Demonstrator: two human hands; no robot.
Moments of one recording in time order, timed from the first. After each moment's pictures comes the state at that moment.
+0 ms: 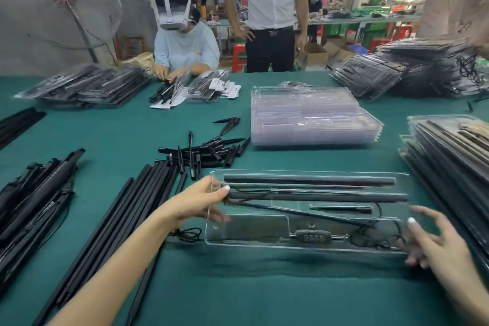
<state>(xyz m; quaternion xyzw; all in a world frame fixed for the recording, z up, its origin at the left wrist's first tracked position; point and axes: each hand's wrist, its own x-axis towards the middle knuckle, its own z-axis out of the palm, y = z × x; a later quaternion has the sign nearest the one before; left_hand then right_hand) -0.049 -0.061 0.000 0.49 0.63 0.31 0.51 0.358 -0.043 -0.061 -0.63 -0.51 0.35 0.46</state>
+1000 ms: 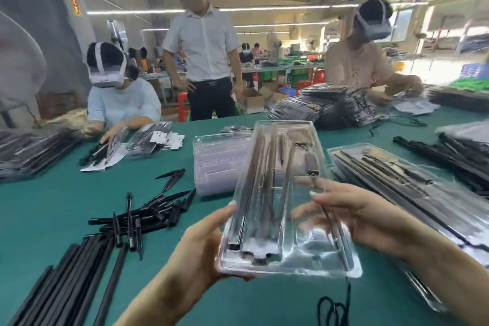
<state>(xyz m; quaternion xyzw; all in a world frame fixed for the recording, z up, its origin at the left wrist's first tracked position) 0.075 -0.090 0.091 0.49 0.39 0.39 0.67 0.312 -0.057 0.113 -0.37 -0.49 0.69 0.38</state>
